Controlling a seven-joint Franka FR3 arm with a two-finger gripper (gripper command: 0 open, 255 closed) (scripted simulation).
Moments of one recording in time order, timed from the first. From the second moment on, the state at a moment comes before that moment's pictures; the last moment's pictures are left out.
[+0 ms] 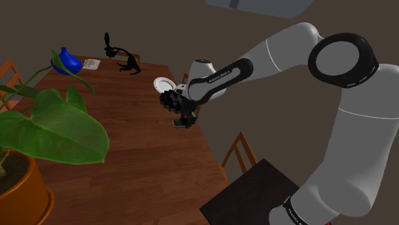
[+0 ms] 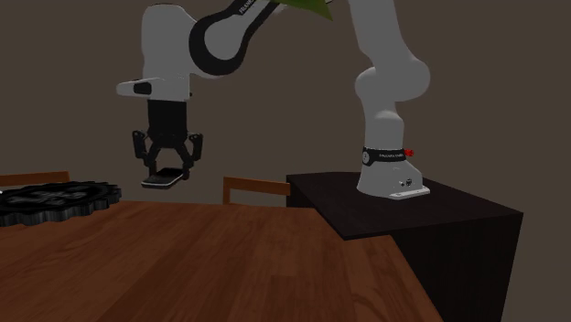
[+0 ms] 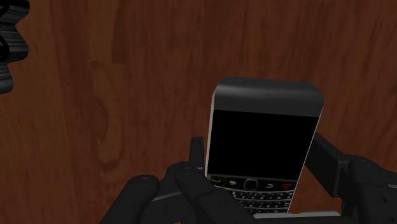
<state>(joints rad) 0.05 0.36 0.11 -2.04 -0.05 2.46 -1.18</state>
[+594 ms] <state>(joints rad) -0.05 0.60 0.08 -1.65 -0.04 2.31 -1.33</state>
